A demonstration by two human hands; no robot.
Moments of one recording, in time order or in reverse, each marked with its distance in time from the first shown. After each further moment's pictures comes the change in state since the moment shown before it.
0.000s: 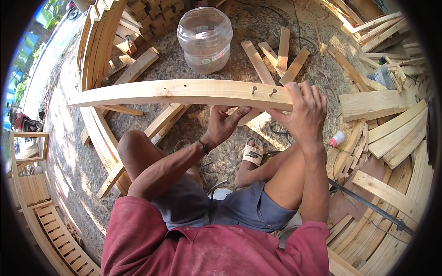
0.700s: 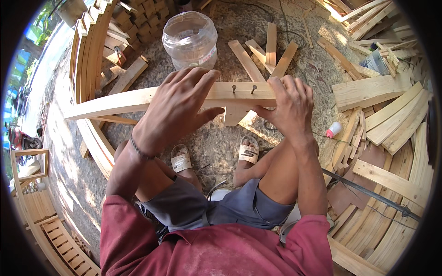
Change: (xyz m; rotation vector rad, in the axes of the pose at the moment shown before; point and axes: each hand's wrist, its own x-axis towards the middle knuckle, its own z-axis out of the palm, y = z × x) left_hand 0.048 0.157 -0.054 1.175 -0.341 0.533; right_hand 0.003 0.006 0.004 0.021 -0.004 -0.006
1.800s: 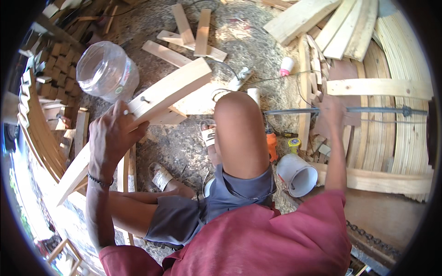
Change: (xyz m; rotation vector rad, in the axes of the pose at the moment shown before) left_hand 0.021 0.001 0.050 -0.004 -0.332 -0.121; right_hand -0.340 0.235 -0.056 -0.379 -0.317 0.943
